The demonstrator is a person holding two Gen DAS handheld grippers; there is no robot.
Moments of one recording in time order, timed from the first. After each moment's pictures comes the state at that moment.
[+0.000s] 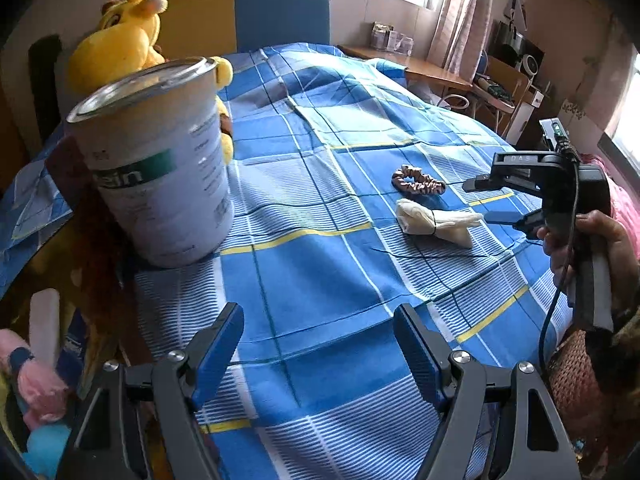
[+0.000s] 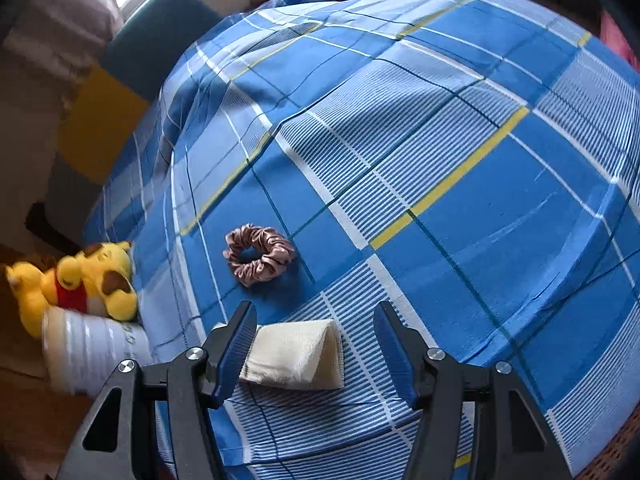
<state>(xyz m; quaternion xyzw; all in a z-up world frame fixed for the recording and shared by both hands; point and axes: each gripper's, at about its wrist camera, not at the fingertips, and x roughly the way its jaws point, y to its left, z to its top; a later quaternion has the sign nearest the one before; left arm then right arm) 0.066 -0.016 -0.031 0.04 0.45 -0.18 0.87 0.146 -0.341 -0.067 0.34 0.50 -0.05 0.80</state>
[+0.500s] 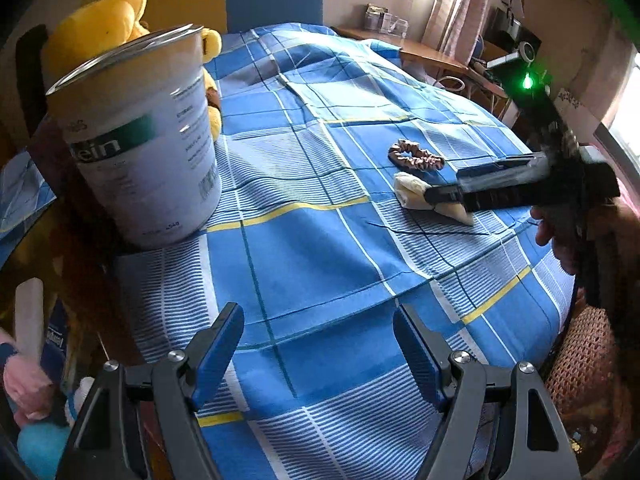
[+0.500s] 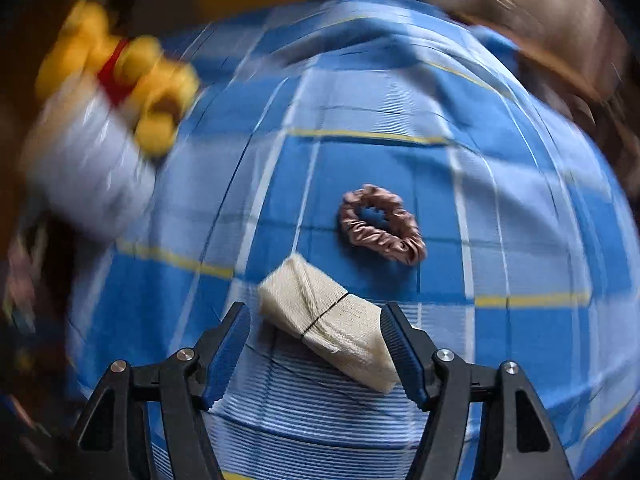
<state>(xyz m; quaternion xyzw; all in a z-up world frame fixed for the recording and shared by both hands) 0.069 -0.015 -0.048 0.04 0.48 -0.19 0.86 0.164 -0.218 -0.055 -0.08 0.55 0.11 0.82</state>
